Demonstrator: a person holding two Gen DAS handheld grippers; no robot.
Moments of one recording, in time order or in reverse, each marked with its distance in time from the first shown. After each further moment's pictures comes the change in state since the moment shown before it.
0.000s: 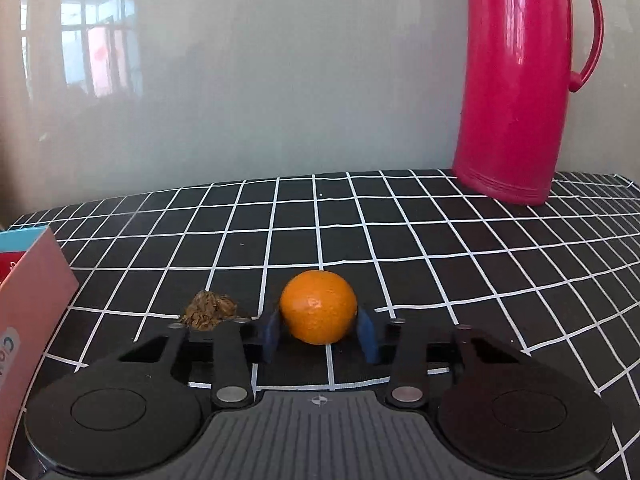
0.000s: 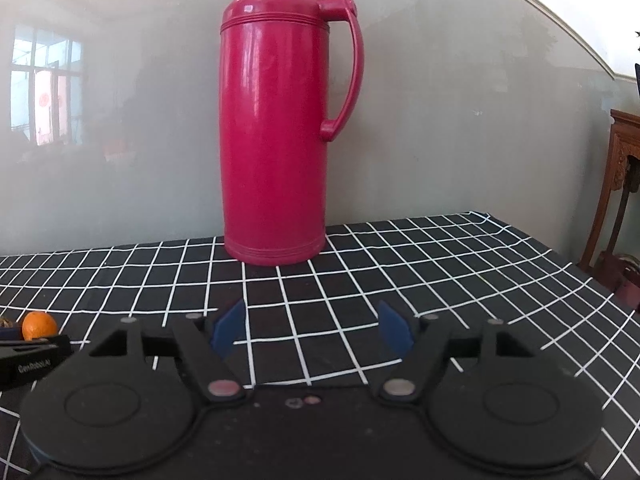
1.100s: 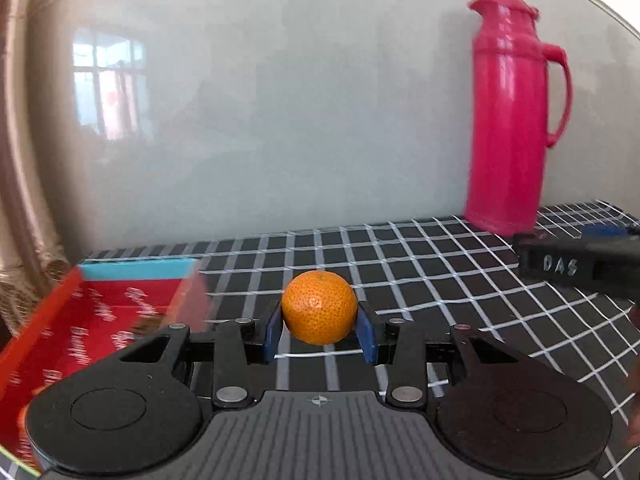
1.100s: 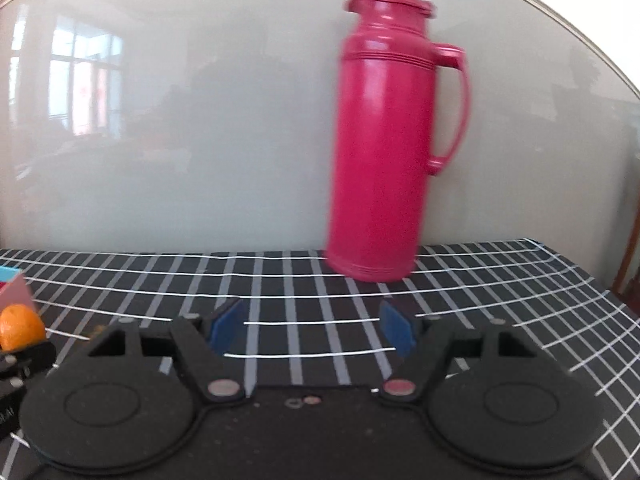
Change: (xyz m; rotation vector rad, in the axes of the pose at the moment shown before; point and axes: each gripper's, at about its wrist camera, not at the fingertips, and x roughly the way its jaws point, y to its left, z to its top) left arm -0.127 0.090 -0.016 0.023 -0.159 0.047; right arm -0.046 0.114 0.013 -0.078 -0.020 0.121
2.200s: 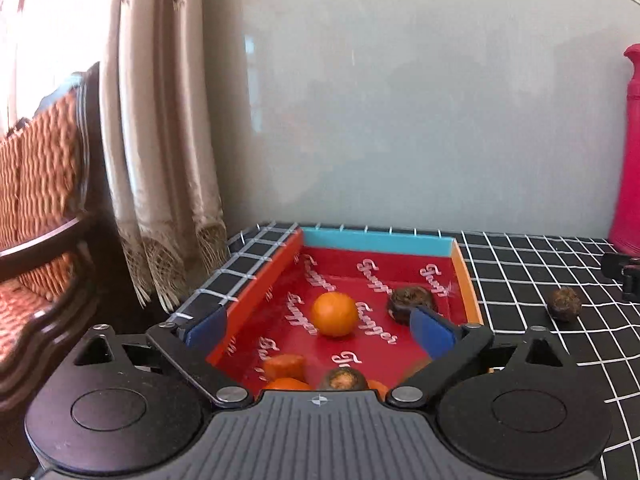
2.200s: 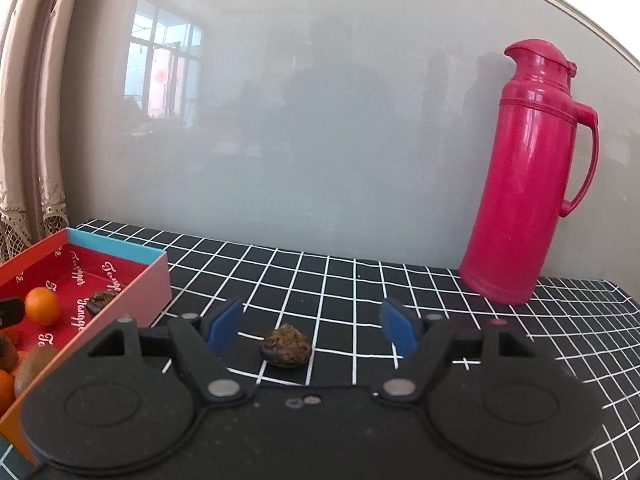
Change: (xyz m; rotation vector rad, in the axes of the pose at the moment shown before) left arm -0.030 0.158 -0.047 -0.136 -0.027 0.295; right arm -0.030 0.121 -0.008 -0.141 -0.030 0.171
